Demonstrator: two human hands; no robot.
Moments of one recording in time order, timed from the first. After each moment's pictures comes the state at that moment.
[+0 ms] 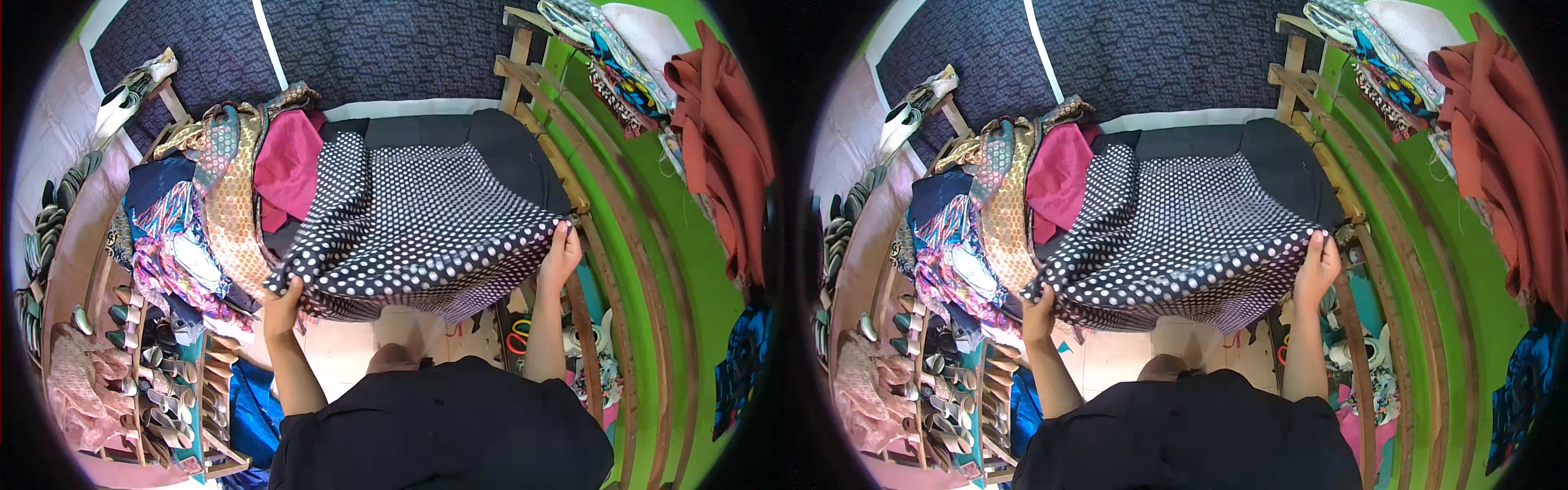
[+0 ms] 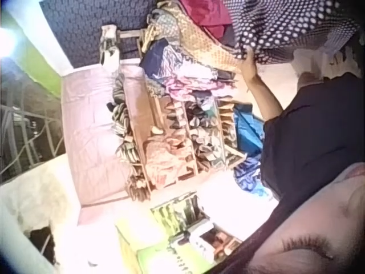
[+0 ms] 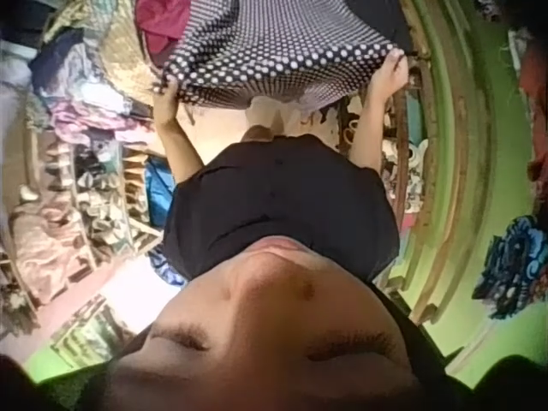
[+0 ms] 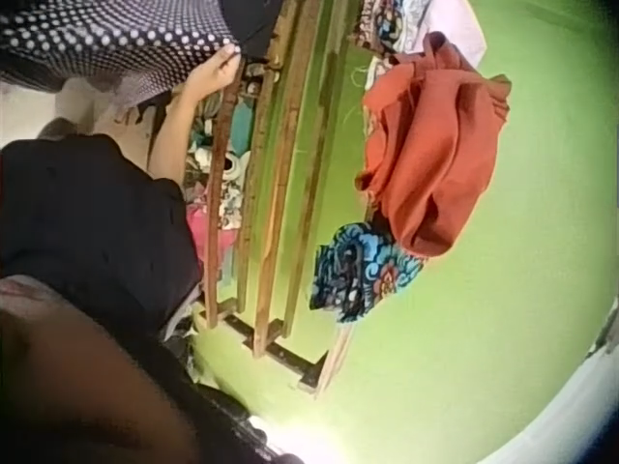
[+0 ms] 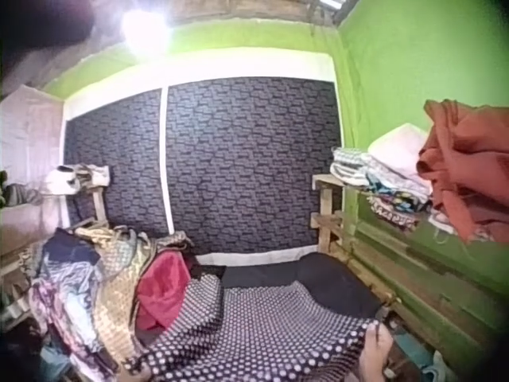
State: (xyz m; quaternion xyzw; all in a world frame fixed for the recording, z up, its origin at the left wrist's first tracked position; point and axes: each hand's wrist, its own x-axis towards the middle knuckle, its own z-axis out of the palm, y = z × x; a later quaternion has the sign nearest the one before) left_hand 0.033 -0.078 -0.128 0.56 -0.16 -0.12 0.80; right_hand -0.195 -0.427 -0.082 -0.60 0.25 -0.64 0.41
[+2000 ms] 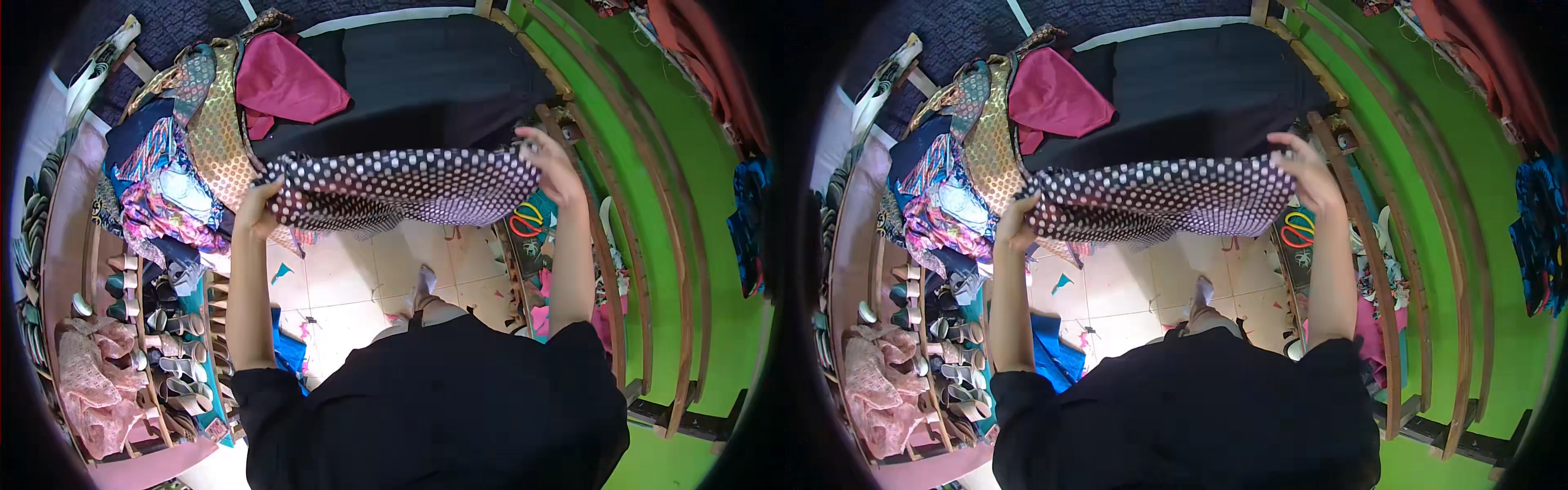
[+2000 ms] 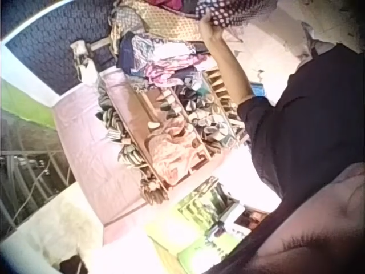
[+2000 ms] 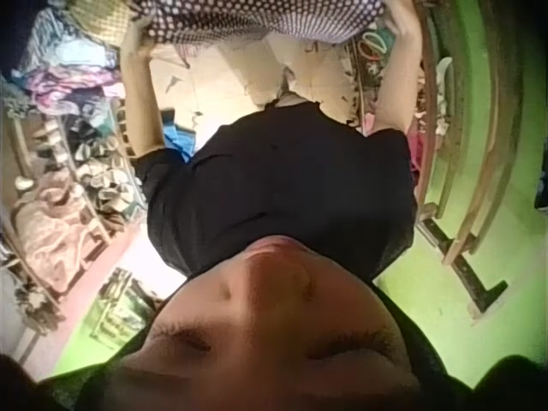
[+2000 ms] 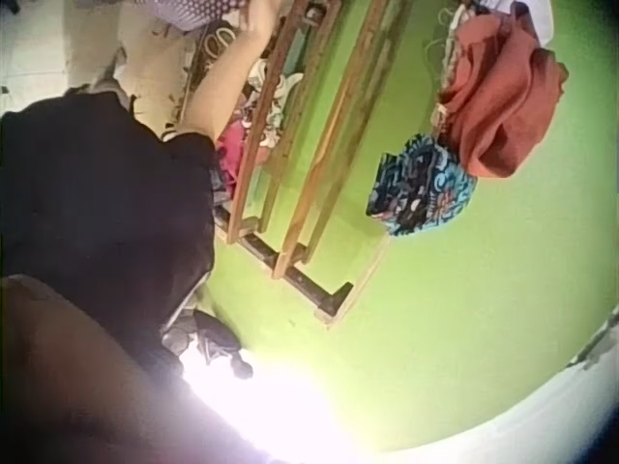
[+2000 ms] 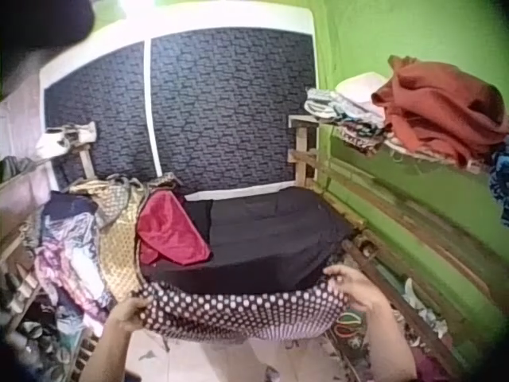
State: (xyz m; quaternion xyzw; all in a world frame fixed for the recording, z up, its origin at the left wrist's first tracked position) left_hand 0.049 -0.026 -0.112 0.54 -0.07 -0.42 0.73; right_hand -0.270 -0.355 -0.086 -0.61 0.23 -0.26 0.71
